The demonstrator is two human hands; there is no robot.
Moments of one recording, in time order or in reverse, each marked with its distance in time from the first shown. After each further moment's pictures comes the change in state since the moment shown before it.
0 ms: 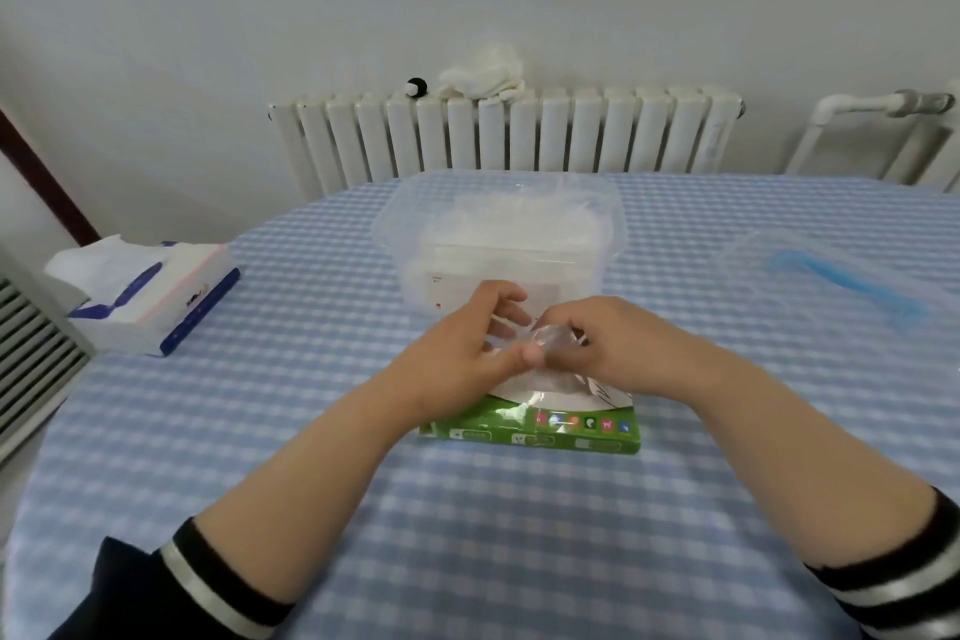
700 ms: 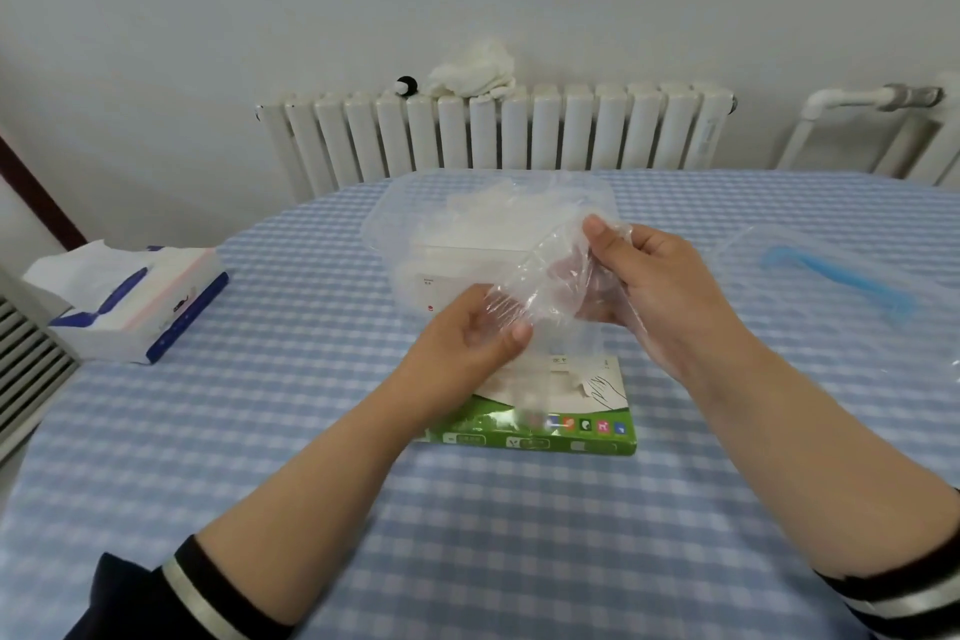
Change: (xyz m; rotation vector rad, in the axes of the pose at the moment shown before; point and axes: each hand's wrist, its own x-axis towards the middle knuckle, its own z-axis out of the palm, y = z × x) left_hand 0.001 0.001 0.011 -0.362 0.146 -0.047; right_hand -0.004 -0.014 -0.019 1.164 0.473 0.078
